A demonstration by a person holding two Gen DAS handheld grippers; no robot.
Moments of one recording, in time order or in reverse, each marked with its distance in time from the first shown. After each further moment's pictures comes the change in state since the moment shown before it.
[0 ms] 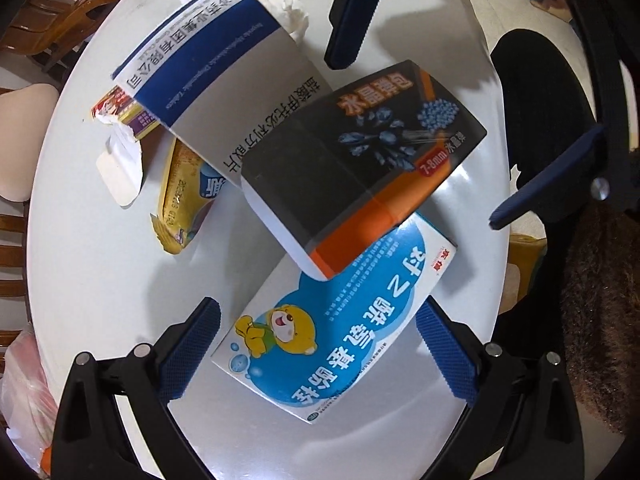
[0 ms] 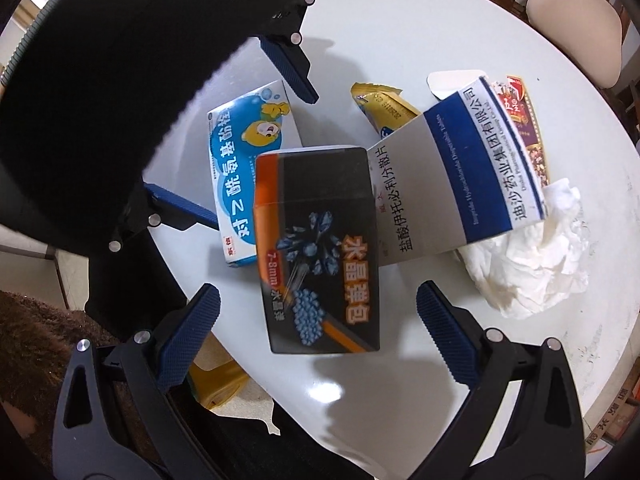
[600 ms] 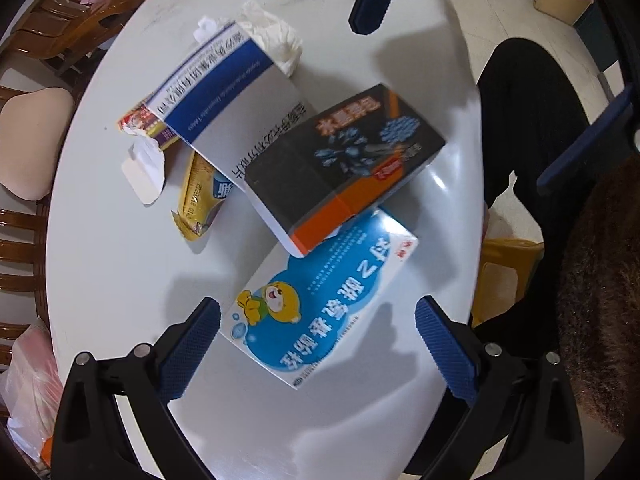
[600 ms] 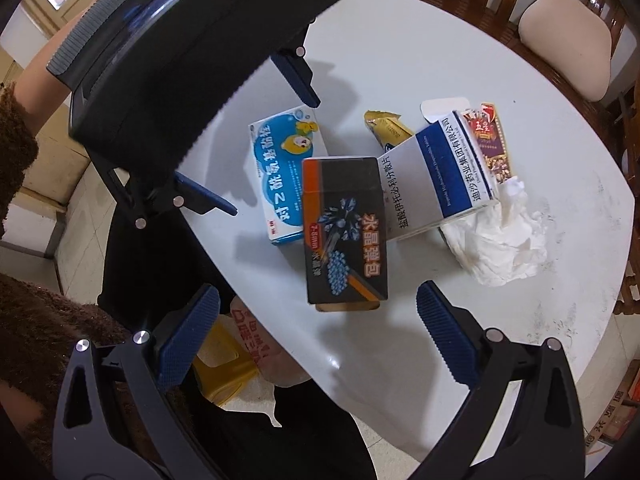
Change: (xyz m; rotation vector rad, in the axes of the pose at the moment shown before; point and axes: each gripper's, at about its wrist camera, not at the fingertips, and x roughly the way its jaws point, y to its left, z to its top) left arm -0.026 -0.009 -0.005 -0.004 -0.015 0.045; right arm -0.051 0.011 -0.014 -0.021 -0.039 -0.012
